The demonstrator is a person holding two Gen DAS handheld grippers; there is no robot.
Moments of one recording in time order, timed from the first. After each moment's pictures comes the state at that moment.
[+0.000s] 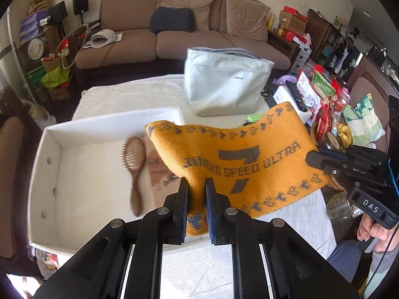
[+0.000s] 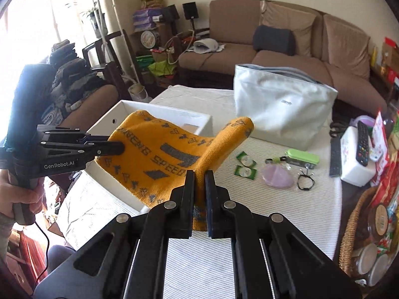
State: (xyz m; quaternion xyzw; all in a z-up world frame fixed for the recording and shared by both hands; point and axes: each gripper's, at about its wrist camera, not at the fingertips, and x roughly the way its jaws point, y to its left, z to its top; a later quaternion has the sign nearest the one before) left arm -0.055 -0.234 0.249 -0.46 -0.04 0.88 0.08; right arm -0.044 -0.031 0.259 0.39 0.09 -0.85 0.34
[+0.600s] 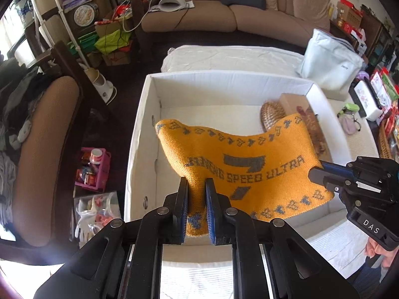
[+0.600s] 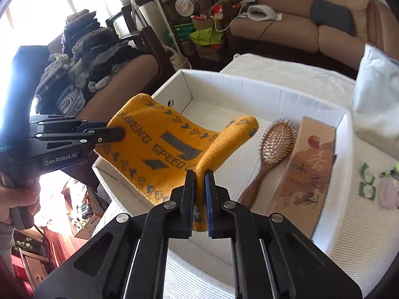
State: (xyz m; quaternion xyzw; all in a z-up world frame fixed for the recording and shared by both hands) left arm -0.075 -0.464 0.157 -0.53 -0.02 0.85 -0.05; right arm -0.053 -0.289 0.139 0.48 0.07 -0.77 0.41
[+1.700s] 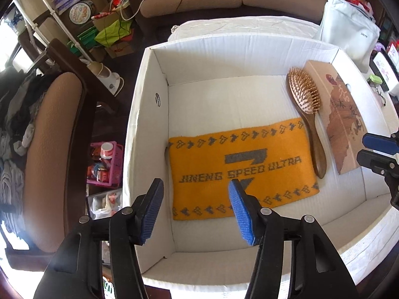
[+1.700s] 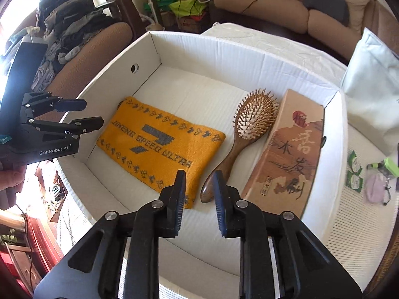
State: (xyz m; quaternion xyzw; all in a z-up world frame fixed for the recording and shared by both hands) left arm -0.087 -0.456 0.115 -0.56 0.04 0.82 -0.07; right arm -0.064 -0.271 0.117 0.52 0.15 -0.77 0.35
